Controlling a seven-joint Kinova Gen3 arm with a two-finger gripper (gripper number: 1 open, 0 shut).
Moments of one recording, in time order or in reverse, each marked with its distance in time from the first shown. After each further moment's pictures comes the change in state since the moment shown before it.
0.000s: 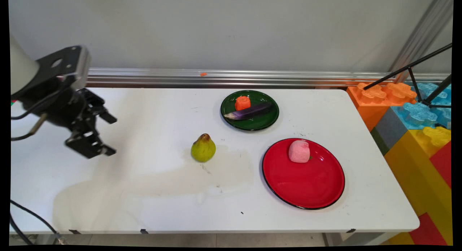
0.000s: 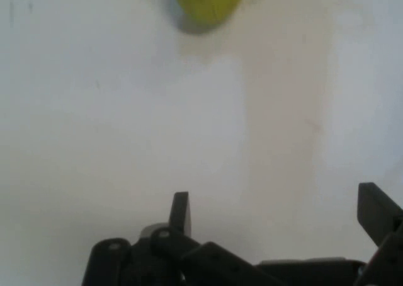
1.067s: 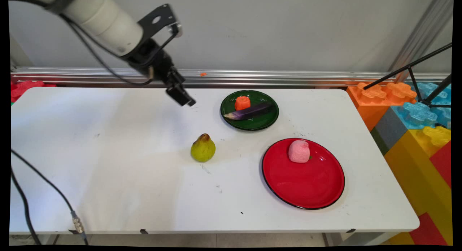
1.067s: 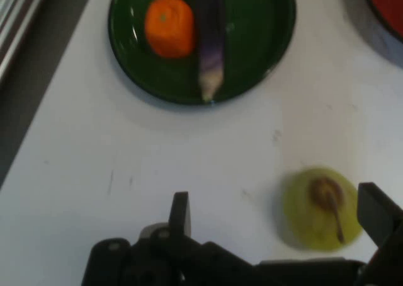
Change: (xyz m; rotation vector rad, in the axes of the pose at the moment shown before) arm 0.143 -0.082 0.058 0.071 0.151 -0.139
